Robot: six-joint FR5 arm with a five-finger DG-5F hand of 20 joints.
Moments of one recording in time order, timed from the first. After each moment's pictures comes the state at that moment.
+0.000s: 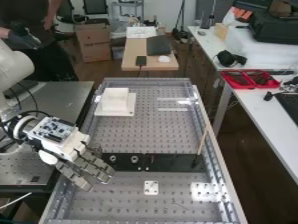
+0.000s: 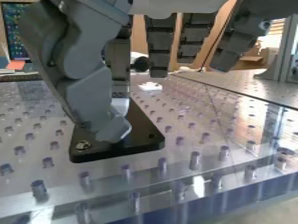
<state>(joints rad) 1.36 -1.80 -2.35 -2.35 -1.47 -0.74</state>
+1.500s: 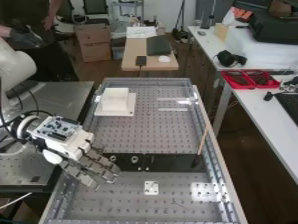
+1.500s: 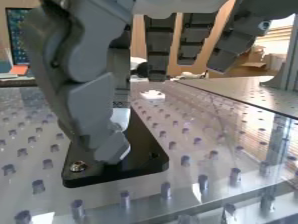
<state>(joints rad) 1.35 -1.82 -2.32 -2.33 -1.49 -0.76</state>
